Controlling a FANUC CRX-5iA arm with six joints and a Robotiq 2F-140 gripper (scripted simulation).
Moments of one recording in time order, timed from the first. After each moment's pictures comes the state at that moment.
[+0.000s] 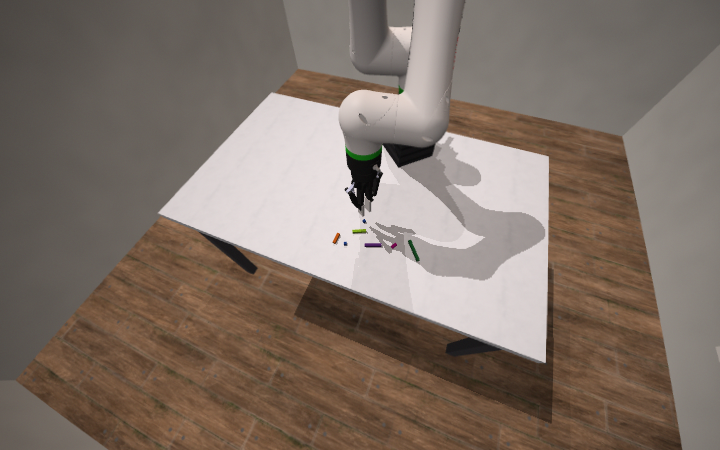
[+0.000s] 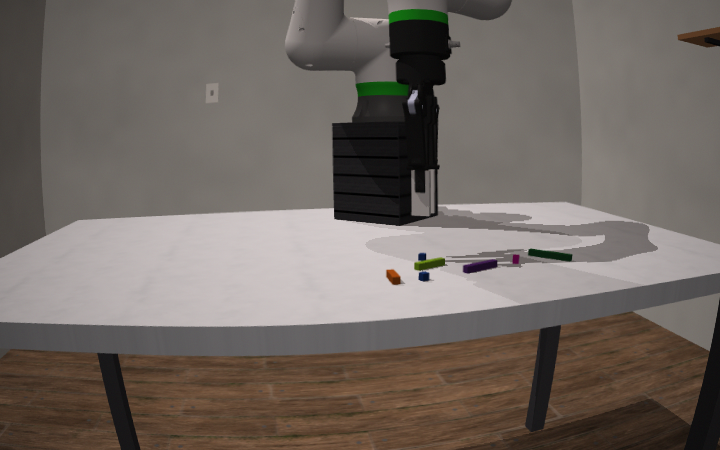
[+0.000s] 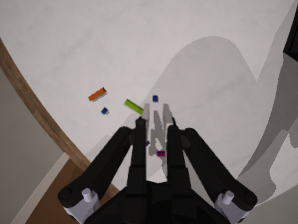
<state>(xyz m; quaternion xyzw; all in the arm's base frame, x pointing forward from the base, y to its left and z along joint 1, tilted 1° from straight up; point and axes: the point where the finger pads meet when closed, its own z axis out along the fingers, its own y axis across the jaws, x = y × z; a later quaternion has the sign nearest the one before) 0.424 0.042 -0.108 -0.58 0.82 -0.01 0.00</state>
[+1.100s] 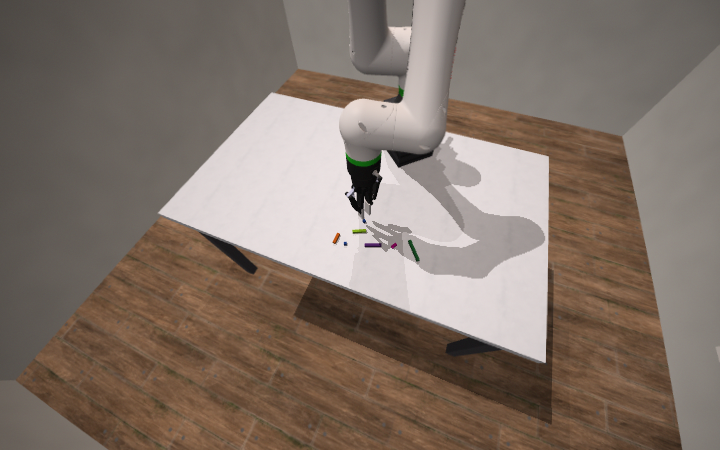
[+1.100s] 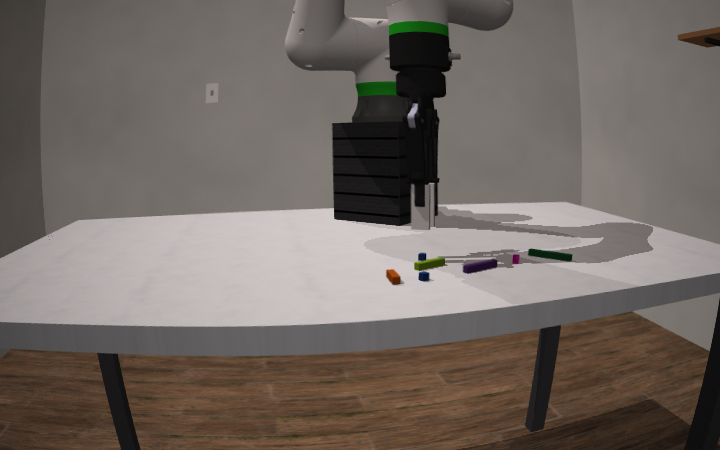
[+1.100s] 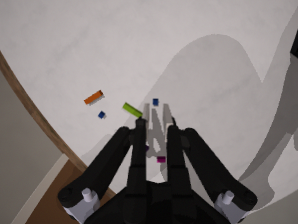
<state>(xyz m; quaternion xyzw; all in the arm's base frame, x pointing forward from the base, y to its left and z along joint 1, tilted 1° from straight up) 0.425 0.041 -0.128 -0.58 0.82 -0.01 0.00</state>
